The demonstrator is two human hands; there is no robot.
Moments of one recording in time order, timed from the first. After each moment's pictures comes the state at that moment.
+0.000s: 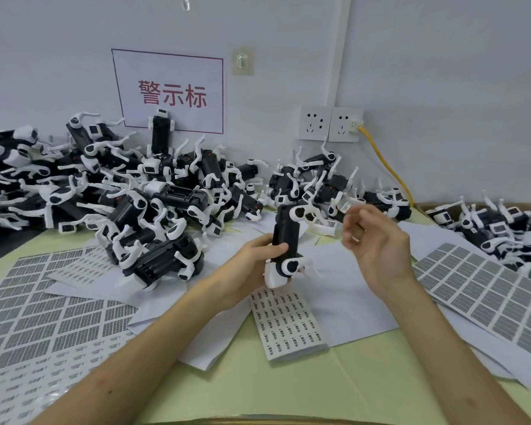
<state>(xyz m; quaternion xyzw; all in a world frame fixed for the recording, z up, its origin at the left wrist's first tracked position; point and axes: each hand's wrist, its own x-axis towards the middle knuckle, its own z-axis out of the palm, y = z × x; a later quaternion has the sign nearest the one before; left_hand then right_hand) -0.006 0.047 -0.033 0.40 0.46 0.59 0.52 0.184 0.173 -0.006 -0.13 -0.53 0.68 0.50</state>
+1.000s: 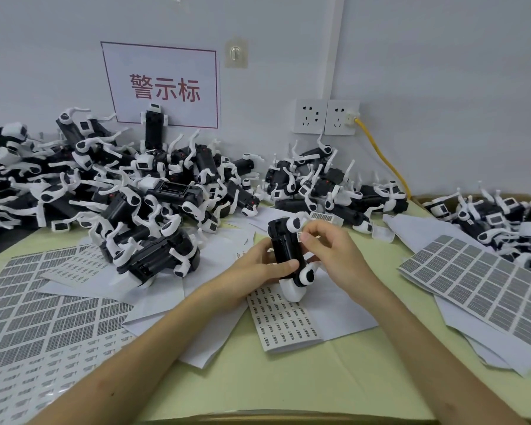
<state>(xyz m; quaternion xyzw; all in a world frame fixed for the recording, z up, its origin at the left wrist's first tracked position) 0.001 0.054 -0.050 0.46 0.55 0.53 0.45 0.158 0.153 -0.026 -0.24 -0.78 0.44 0.36</state>
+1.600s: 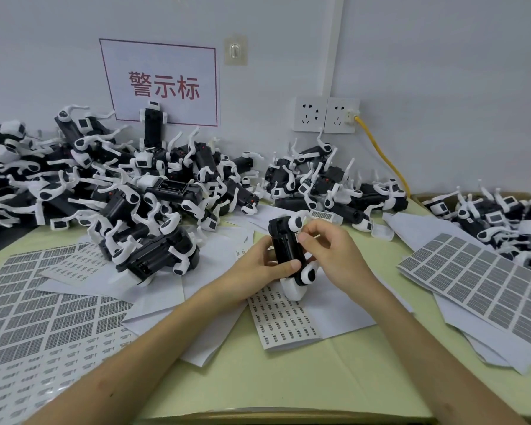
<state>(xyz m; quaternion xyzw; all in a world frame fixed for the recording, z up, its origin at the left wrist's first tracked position) 0.005 0.055 -0.052 0.48 0.56 0.54 0.40 0.156 0.148 -0.026 -0.26 -0.79 0.40 0.38</state>
